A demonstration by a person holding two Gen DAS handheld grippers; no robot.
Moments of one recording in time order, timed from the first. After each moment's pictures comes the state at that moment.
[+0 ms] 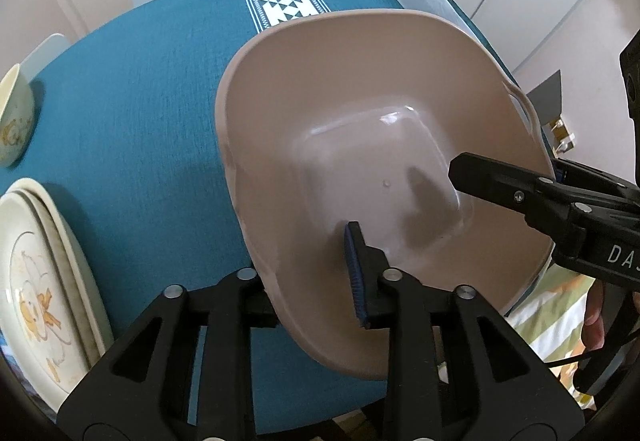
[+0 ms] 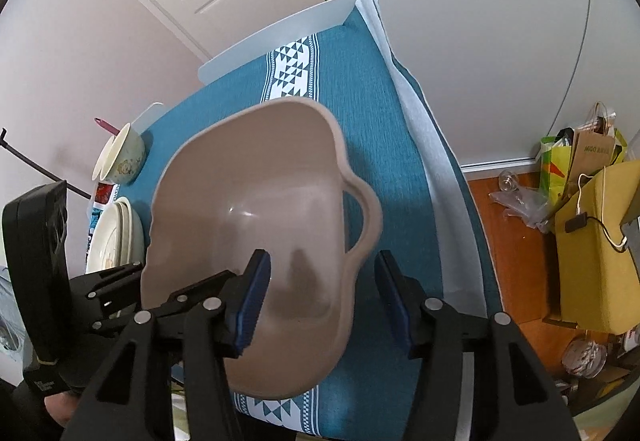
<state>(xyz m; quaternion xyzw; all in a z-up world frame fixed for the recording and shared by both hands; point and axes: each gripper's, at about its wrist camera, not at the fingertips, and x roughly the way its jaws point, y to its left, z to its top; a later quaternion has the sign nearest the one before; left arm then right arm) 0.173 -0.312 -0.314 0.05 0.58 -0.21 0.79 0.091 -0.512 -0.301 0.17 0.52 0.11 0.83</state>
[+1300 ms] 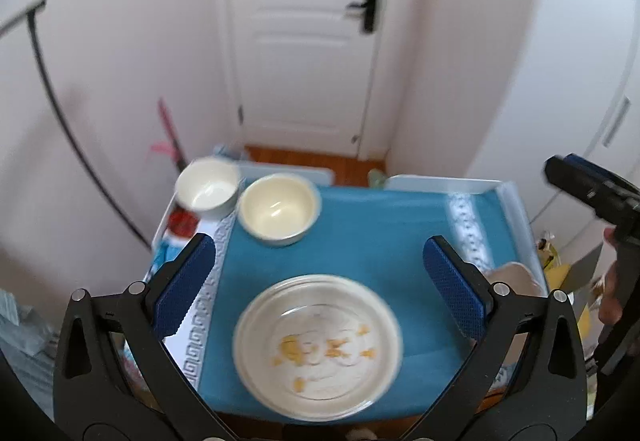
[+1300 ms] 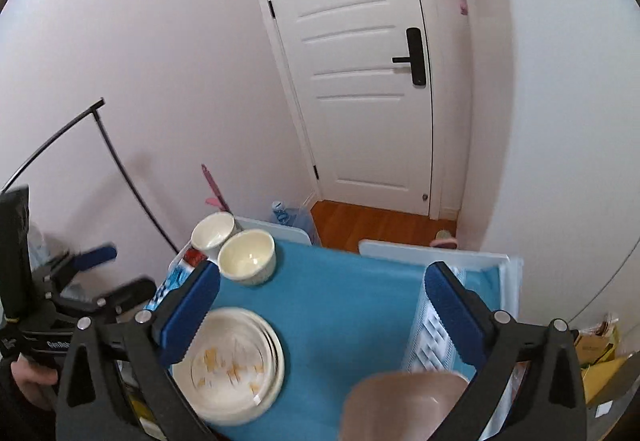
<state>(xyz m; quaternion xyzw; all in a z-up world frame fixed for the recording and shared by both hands) 0.170 -0.059 -0.113 -0.06 0.40 0.00 0.91 0.121 -0.352 -0.083 0.02 0.32 0.22 0.92</state>
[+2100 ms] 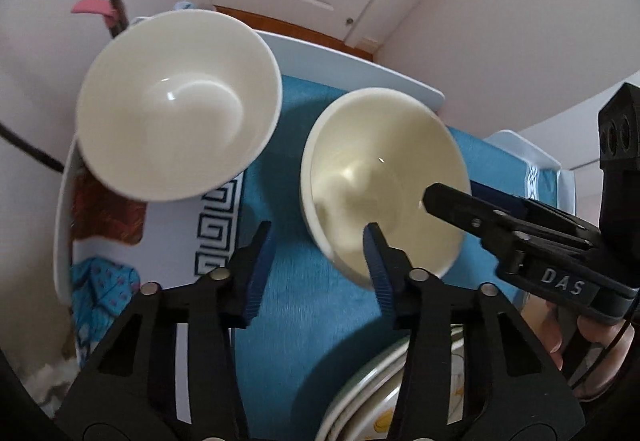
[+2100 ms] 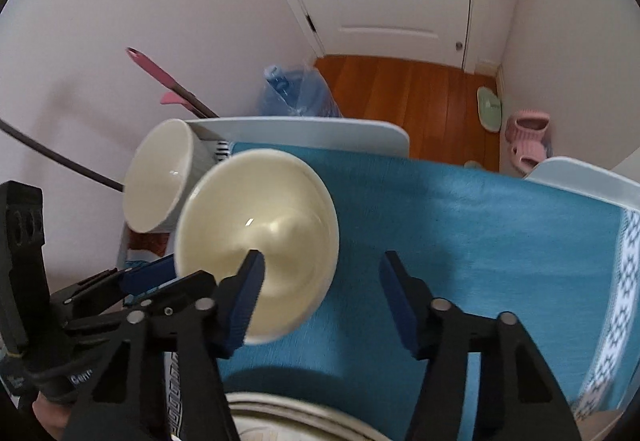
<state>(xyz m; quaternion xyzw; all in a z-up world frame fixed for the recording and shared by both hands) 0.340 0.048 -0.313 -0.16 0.59 -0.09 0.78 0.302 -0.152 -0.275 0.04 0.59 0.19 0.79</state>
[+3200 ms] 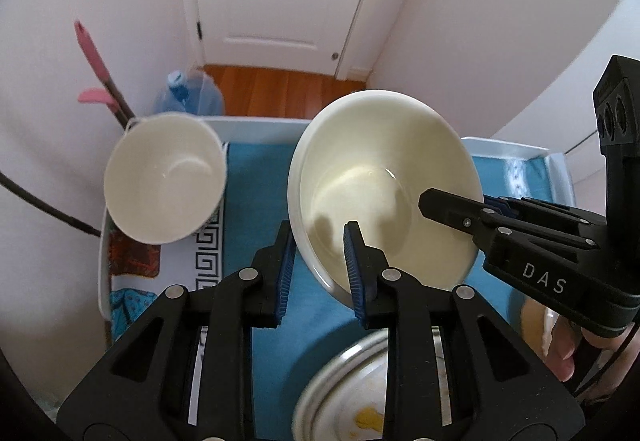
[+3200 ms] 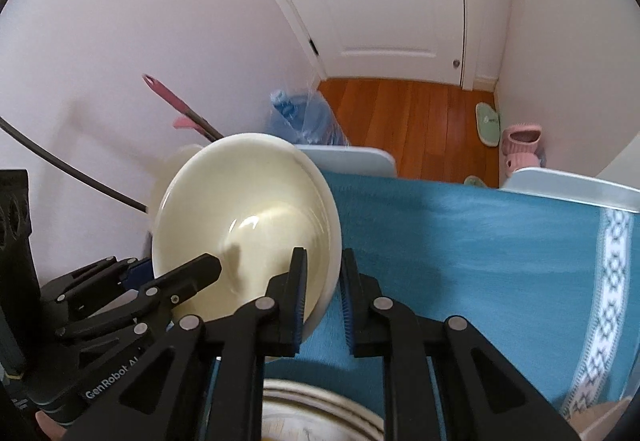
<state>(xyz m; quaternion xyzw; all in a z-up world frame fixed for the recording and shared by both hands) 0.327 -0.002 -0.232 -0.07 0.53 -0.09 0.84 0.286 -0.174 -0.232 0.07 0.54 0.19 0.81</state>
